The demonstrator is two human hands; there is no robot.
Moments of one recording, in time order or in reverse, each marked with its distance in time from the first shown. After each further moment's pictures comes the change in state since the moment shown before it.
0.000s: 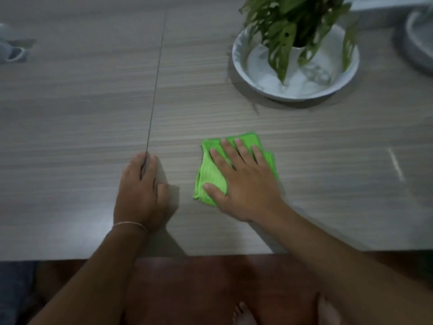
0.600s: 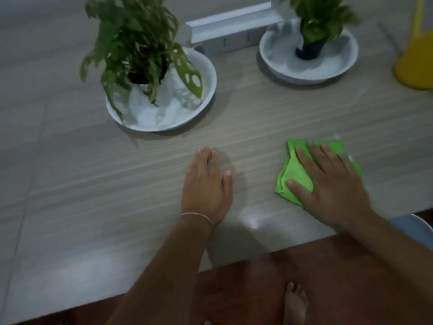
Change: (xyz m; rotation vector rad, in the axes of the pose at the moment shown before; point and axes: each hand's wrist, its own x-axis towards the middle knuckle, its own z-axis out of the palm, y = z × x) left_hand 0.043 0.369 0.108 -0.082 -0.110 0.257; right_hand -0.179 0.357 -0.079 -0.106 0.055 0.451
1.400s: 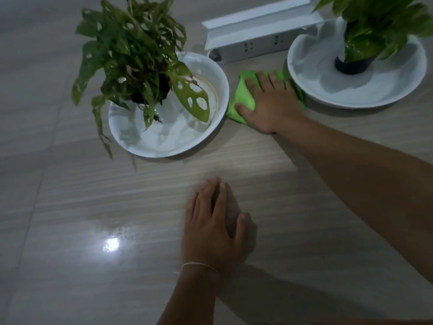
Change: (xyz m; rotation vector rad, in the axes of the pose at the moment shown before) left_hand 0.005 0.020 0.015 0.026 0.091 -0.119; right_hand 0.303 -0.082 -0.003 0.082 -0.097 -0.197
